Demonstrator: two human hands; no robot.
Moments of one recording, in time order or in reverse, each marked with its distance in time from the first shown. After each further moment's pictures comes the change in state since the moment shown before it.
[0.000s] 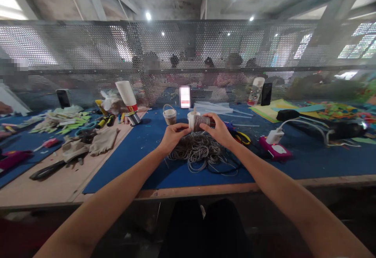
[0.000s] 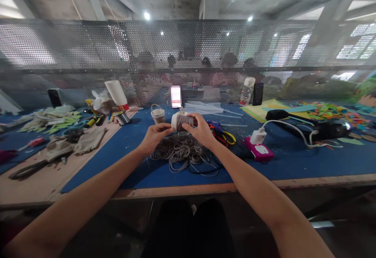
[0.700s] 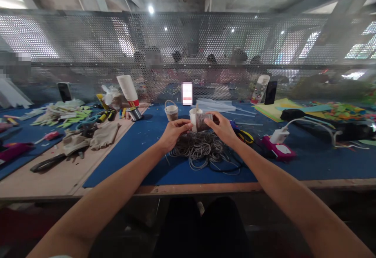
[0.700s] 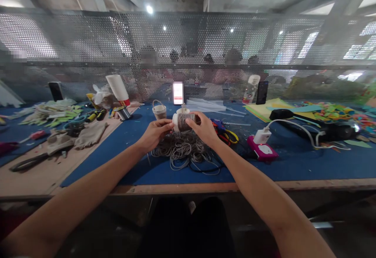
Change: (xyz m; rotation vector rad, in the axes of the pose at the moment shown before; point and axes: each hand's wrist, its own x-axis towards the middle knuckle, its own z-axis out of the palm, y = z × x) left_hand 0.001 -0.002 -0.002 -0.249 -0.074 -0.117; right_hand -0.002 -0.008 -0.003 -0.070 0.017 0.063
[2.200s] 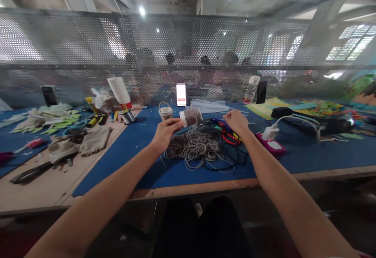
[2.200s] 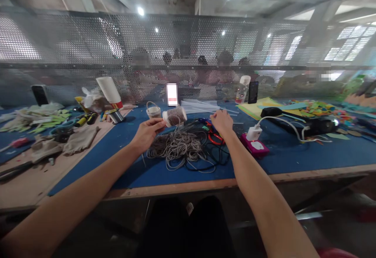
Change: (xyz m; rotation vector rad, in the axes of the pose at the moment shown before) left_hand 0.010 -0.005 -0.008 -0.060 0.166 0.028; right_hand 0.025 0.059 -0.071 -0.886 0.129 0.451
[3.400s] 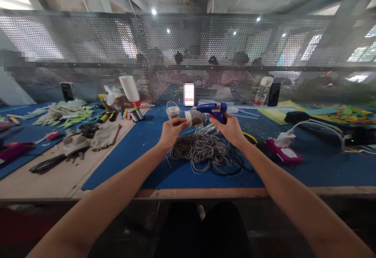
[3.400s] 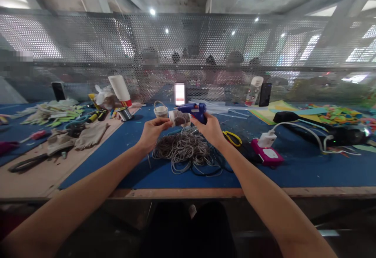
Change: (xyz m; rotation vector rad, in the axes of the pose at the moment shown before) left_hand -0.002 0.004 0.001 0.215 0.114 0.124; right_hand -0.060 -0.072 -0.015 0.874 -0.124 -0.344
